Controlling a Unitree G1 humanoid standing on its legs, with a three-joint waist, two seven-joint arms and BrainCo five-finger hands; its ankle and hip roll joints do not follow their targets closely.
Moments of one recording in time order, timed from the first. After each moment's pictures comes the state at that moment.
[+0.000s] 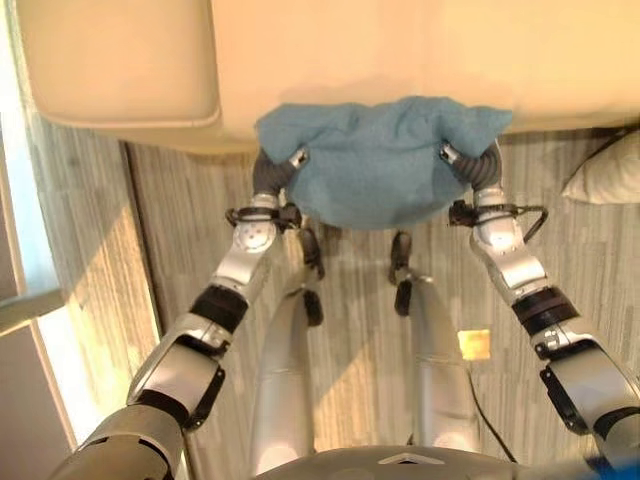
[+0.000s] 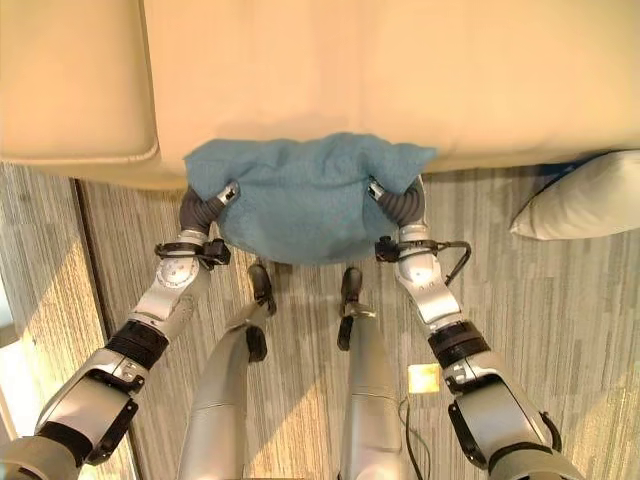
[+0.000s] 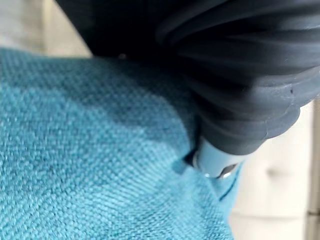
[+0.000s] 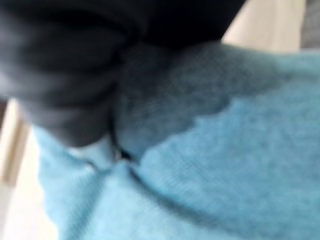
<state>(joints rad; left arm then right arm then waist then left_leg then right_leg) -0.59 0.36 -0.39 0.47 -0.57 -0.30 0.27 -0.54 -0.43 0.30 0.39 0.22 -0.26 -0.37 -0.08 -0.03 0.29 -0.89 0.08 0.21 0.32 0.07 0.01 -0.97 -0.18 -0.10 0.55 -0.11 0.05</state>
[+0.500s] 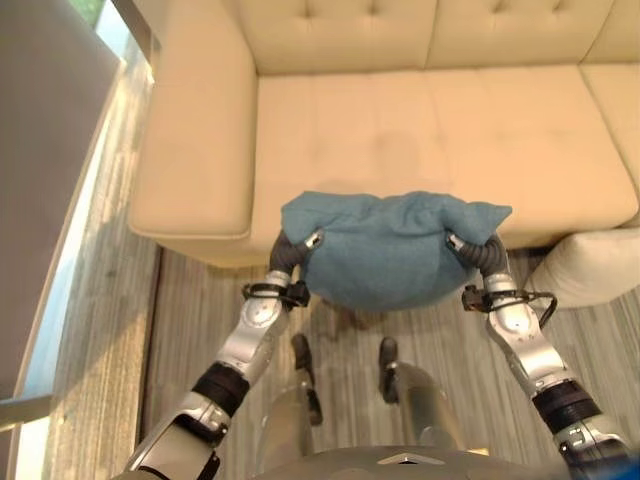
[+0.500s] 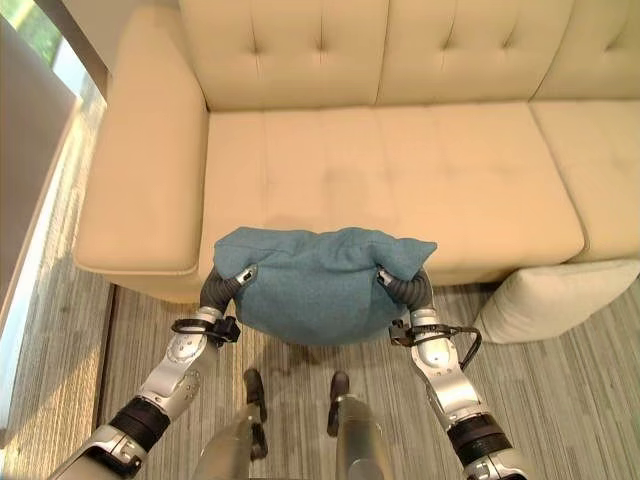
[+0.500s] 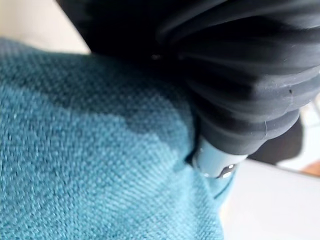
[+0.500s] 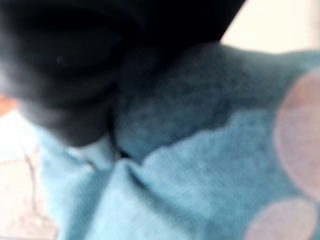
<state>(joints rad) -0.24 0.32 -0.45 0.39 -0.58 -0.32 0.15 -0.10 -0.43 0.25 0.24 0.19 -0.27 -0.25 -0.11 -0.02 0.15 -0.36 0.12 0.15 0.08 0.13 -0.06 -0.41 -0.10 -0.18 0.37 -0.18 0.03</state>
